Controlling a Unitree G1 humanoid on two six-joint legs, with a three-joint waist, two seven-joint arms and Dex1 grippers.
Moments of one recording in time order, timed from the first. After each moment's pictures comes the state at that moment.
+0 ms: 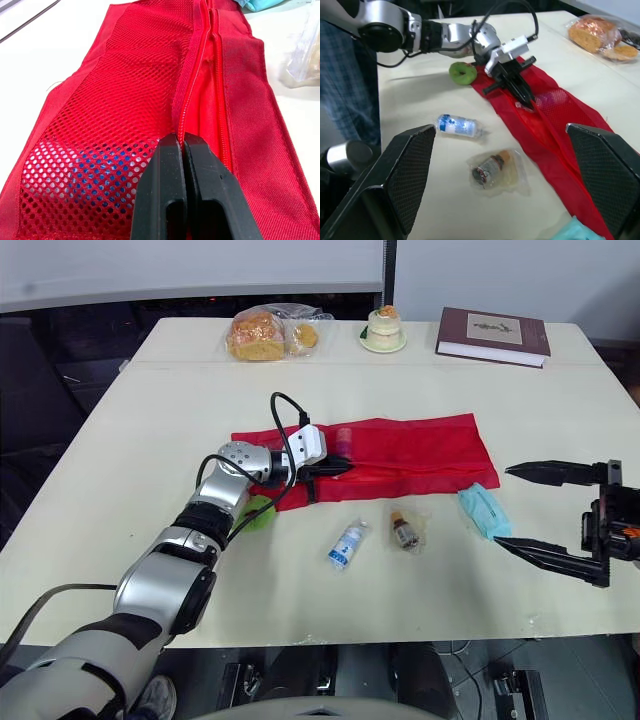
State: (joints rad) left arm -0.91 0.34 -0.20 0.92 0.01 -0.31 -1.11; right arm 0.08 -0.99 -0.67 -0.49 0.89 0.54 1.30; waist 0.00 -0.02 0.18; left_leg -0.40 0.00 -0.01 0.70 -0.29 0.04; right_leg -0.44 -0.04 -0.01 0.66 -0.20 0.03
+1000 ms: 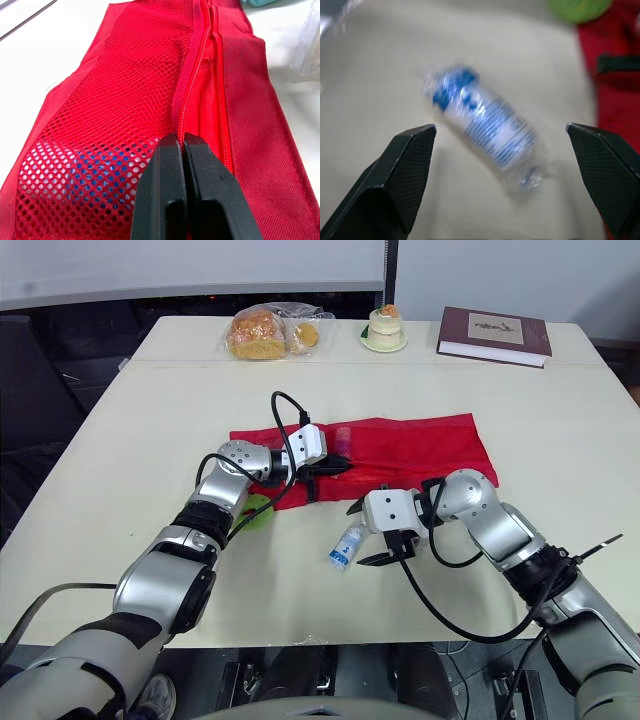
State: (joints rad) left arm -0.91 0.34 -0.20 0.92 0.02 -0.31 -1.11; right arm -0.62 -0.61 0.53 -0.01 0.06 0.07 1.25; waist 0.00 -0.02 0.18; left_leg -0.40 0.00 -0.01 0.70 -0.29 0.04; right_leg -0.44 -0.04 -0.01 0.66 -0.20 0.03
